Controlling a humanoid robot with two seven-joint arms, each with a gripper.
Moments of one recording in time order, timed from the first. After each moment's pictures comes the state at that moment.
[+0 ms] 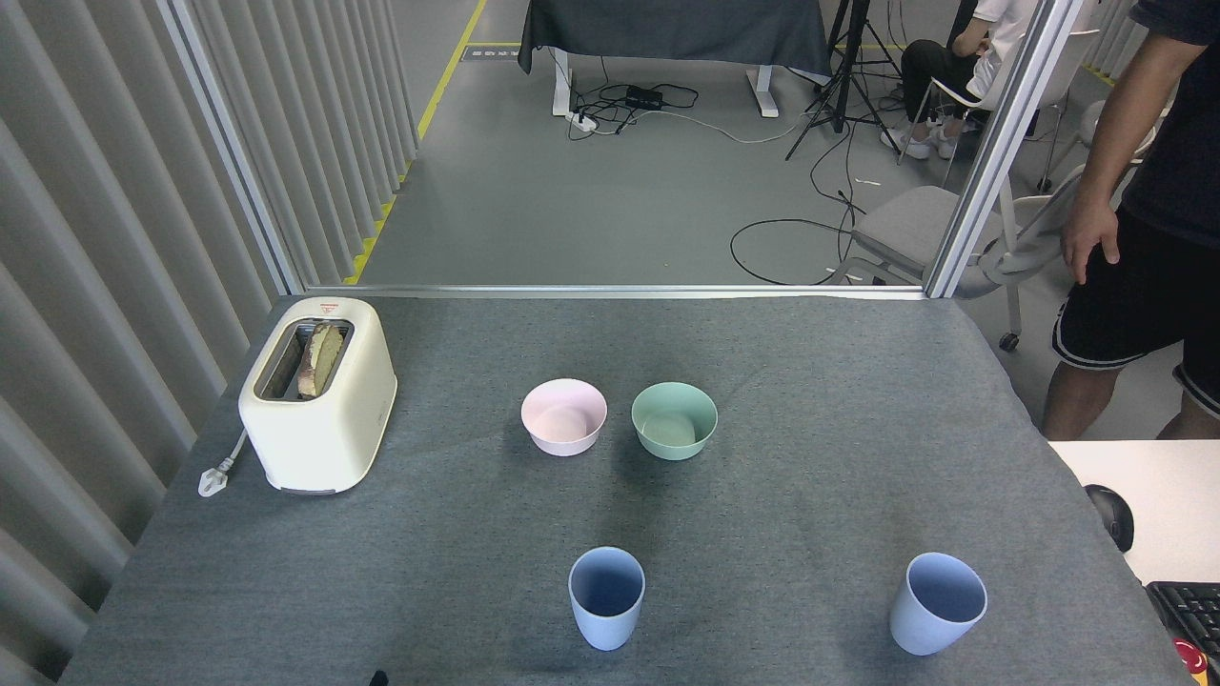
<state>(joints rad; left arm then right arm) 0.33 0.08 -0.10 -1.46 -1.46 -0.21 0.40 0.45 0.02 -0.25 -1.51 1.53 -0.32 -0.38</state>
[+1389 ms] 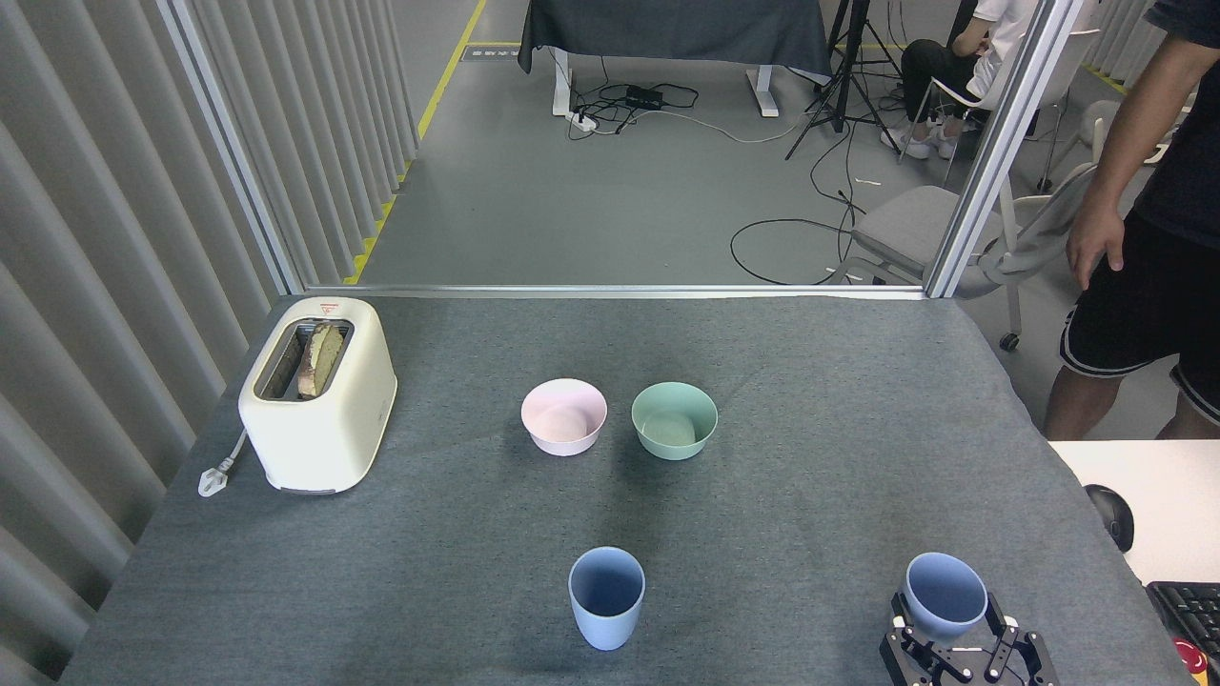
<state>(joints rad) 0.40 0.08 -0.02 -1.50 -1.43 -0.19 0.42 0.08 -0.06 -0.25 -1.27 1.54 -0.26 -0.29</state>
